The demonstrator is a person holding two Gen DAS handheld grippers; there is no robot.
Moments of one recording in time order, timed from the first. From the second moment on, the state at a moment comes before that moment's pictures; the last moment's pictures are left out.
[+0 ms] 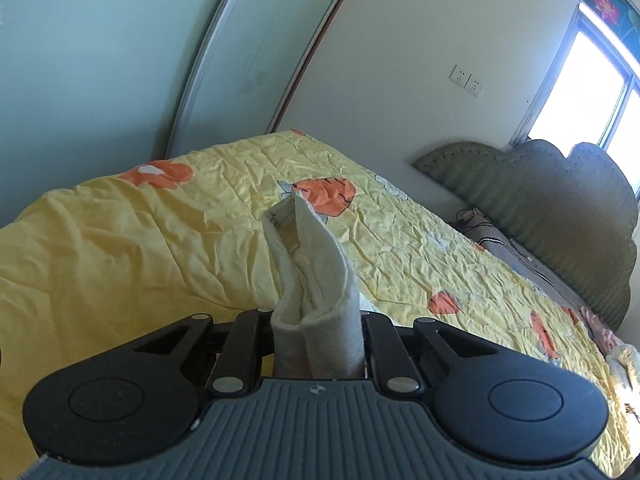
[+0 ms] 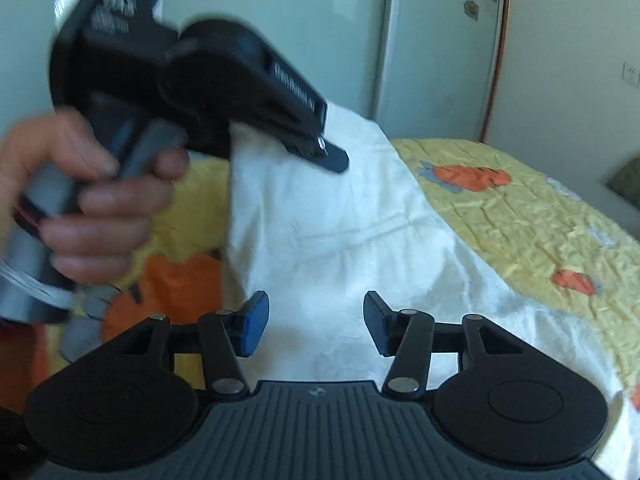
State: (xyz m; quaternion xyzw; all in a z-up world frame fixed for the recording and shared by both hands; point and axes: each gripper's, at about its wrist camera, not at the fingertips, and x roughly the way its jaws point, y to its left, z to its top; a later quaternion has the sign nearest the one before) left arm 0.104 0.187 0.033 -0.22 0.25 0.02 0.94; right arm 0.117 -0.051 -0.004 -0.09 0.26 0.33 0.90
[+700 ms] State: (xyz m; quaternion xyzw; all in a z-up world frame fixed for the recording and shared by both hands) left arm 0.041 -0.062 0.102 -0.07 0.17 -0.26 0.95; right arm 0.081 -0.284 0.039 0.21 0.16 0.16 0.95
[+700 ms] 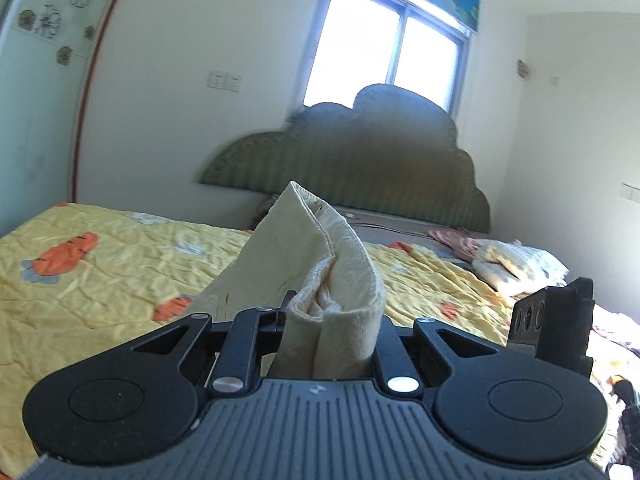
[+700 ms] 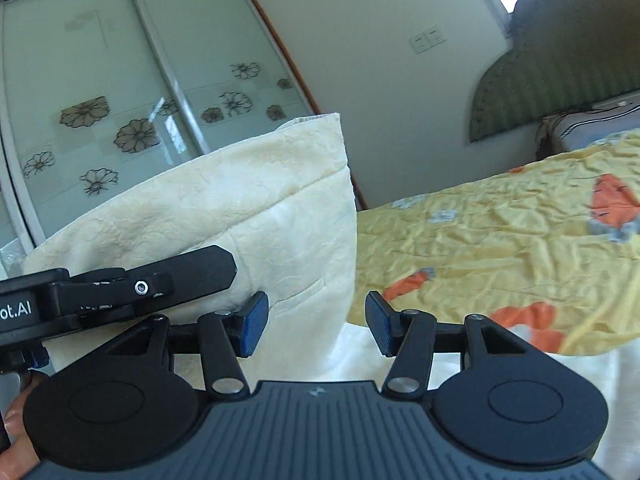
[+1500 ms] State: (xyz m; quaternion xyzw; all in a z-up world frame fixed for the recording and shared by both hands) left arm 0.055 -0.207 -0.011 0.03 0.29 -0.37 0.88; right arm -0.048 -0.418 -0.020 0.14 0.25 -0.16 0.95
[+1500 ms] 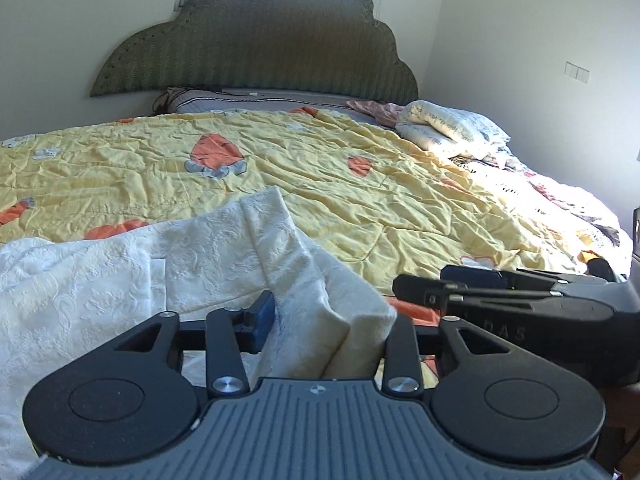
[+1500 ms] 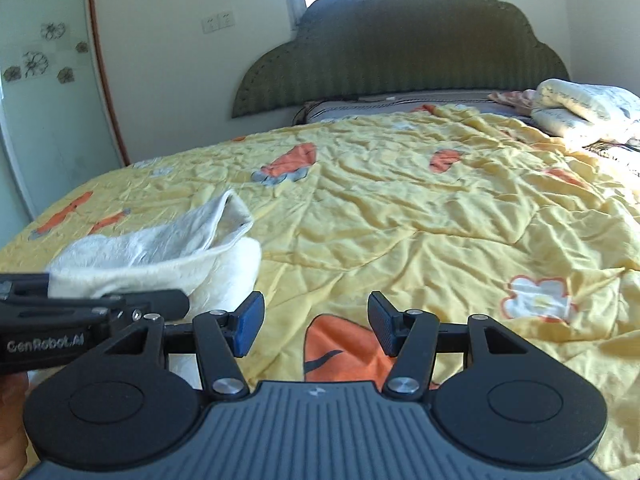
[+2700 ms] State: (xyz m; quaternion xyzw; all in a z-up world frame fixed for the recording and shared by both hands) left arm 0.048 -0.089 -0.016 0.08 0.30 -0.17 0.93; right arm -0.014 -0.307 -0.032 0.01 0.30 -0.07 0.95
